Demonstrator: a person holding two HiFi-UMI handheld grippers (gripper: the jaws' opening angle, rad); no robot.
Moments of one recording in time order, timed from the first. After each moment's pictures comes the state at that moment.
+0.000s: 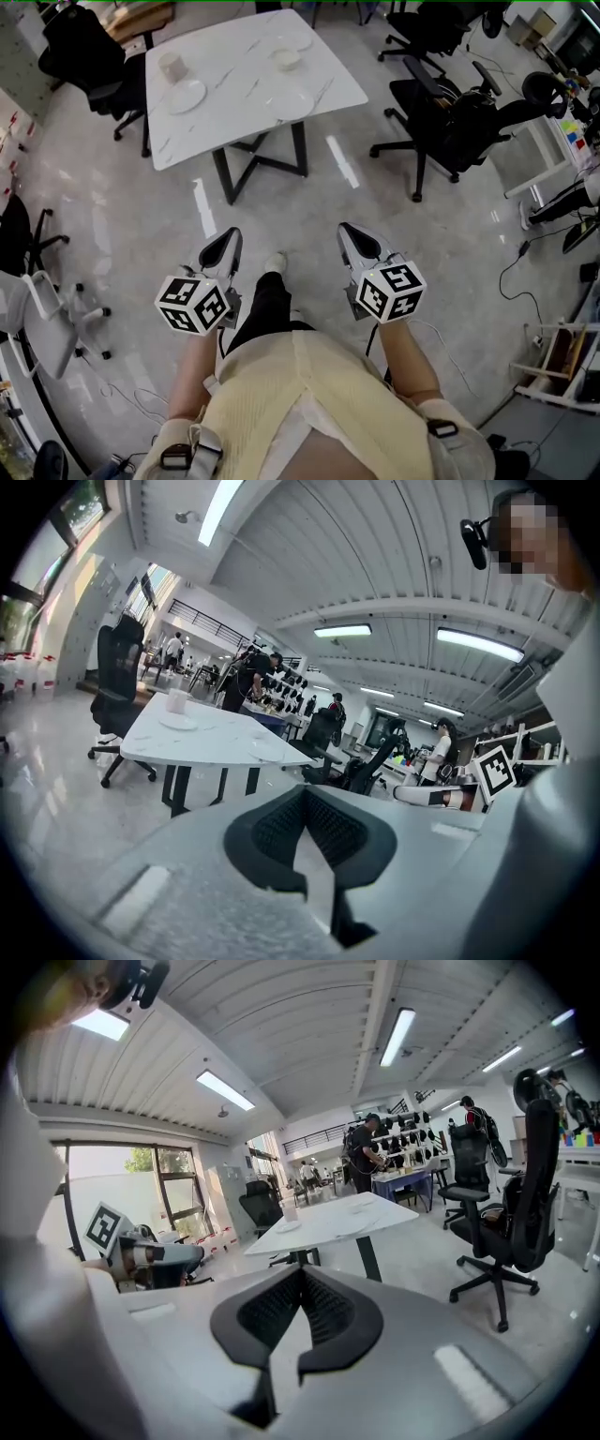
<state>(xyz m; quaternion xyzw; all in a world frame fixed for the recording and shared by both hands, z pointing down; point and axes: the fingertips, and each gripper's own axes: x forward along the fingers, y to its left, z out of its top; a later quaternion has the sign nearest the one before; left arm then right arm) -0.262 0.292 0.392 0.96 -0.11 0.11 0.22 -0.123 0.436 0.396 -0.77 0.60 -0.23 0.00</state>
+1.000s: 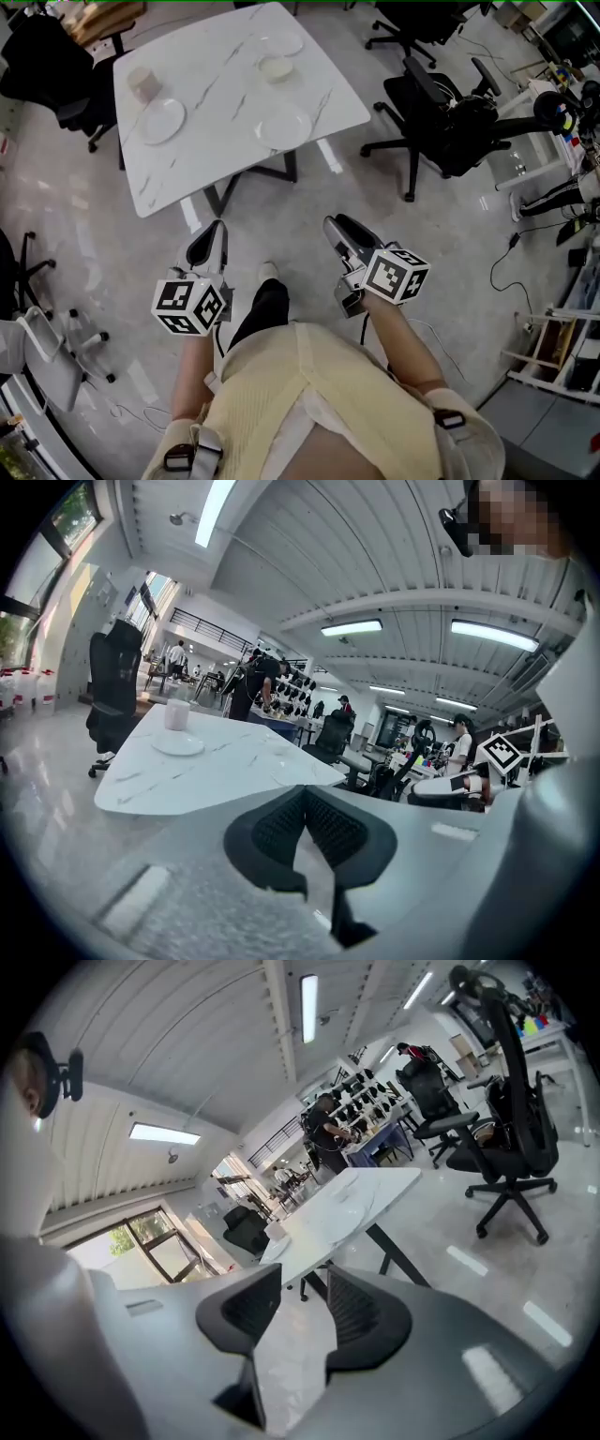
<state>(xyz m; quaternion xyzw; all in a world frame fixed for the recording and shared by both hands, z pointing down) -0.175 0.153 0.407 0.96 -0.14 0.12 0.20 -0.031 0.317 0.414 -0.75 0.53 -0.36 0.17</state>
